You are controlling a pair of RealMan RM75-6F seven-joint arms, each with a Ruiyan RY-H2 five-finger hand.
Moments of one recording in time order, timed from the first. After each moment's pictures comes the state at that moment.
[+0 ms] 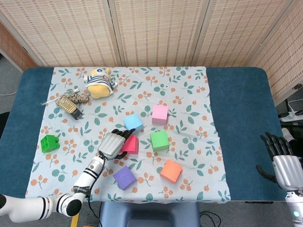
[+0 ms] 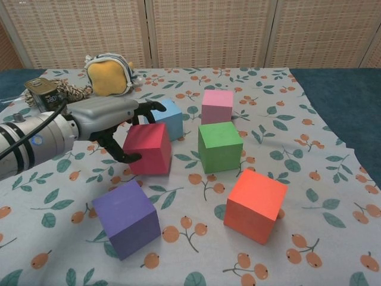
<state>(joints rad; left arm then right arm) -0.79 -1.59 -0.15 -1.59 1.02 1.00 0.56 0.06 -1.07 0.04 -1.63 -1.53 1.48 0.01</state>
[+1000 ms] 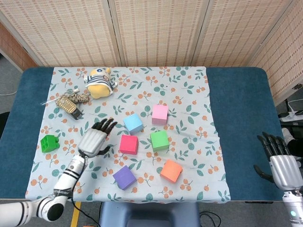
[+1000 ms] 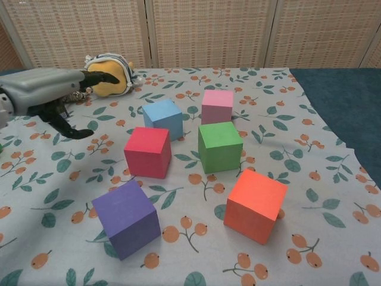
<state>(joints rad) -0.69 -1.38 -0.10 -1.70 1.11 1.13 0.49 0.07 -1.09 0.04 -1.62 -1.56 1.48 -0.03</state>
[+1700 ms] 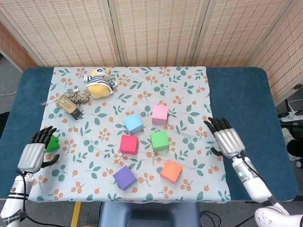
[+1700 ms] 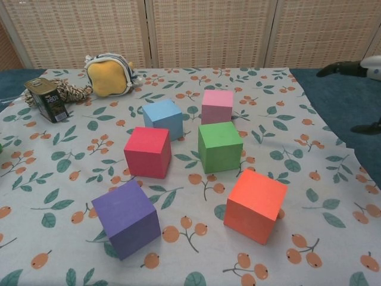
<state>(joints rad) -0.36 -1.27 0.02 -1.44 1.32 1.34 -0.06 0.49 -1.16 0.20 -1.85 -1.07 0.99 -0.55</state>
